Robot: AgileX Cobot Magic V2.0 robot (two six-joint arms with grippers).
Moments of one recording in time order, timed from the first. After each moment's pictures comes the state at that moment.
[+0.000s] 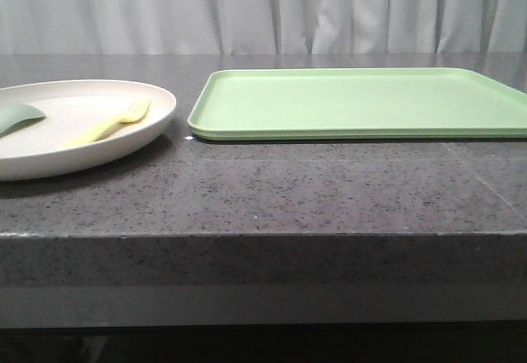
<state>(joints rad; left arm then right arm) -0.05 0.76 -0.70 0.01 0.35 -0.05 0.07 0.52 -0.52 0.15 0.28 -0.03</state>
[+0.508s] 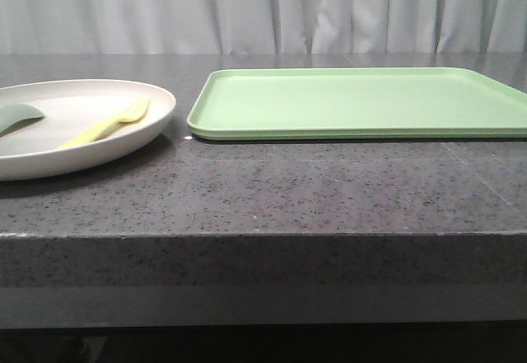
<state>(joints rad) -0.05 1.32 -1.15 0.05 0.94 -0.05 0.07 0.52 -0.52 0.15 0.28 -0.02</state>
